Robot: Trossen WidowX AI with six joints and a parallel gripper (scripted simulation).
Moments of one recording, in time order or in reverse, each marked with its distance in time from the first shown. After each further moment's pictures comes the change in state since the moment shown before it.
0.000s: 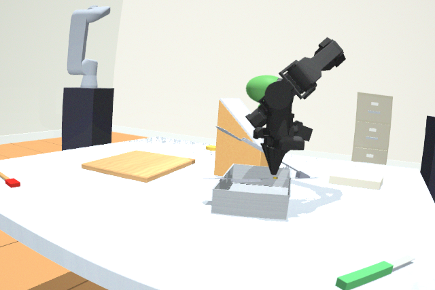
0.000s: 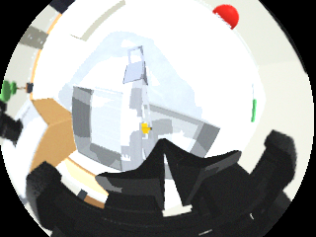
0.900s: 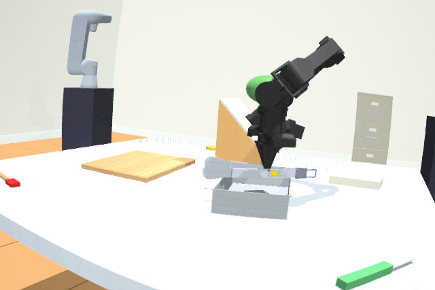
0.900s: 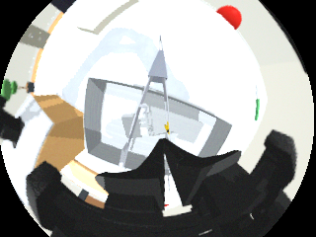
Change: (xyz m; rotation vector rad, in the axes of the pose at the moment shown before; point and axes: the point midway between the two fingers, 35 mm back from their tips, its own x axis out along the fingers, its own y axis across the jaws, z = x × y) arm 0.001 0.044 -0.001 0.003 0.003 0.006
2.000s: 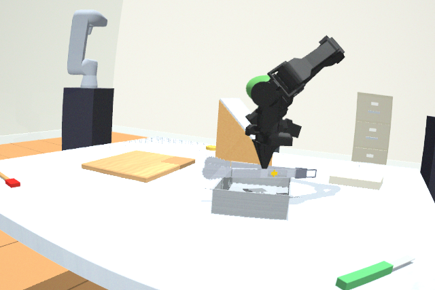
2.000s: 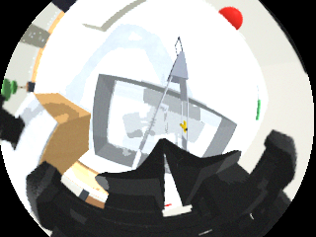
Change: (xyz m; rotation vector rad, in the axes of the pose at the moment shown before) arm 0.001 0.024 0.001 0.001 0.000 0.000
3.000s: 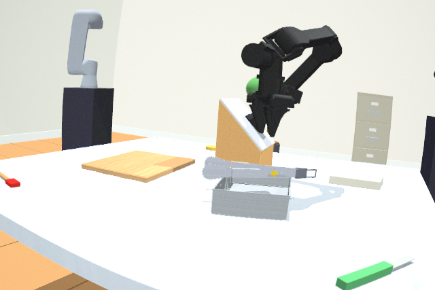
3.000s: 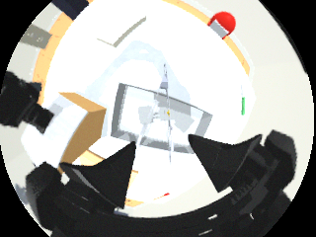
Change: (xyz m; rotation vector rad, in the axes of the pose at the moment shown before) arm -0.085 -0.002 -0.005 0.002 0.006 -0.011
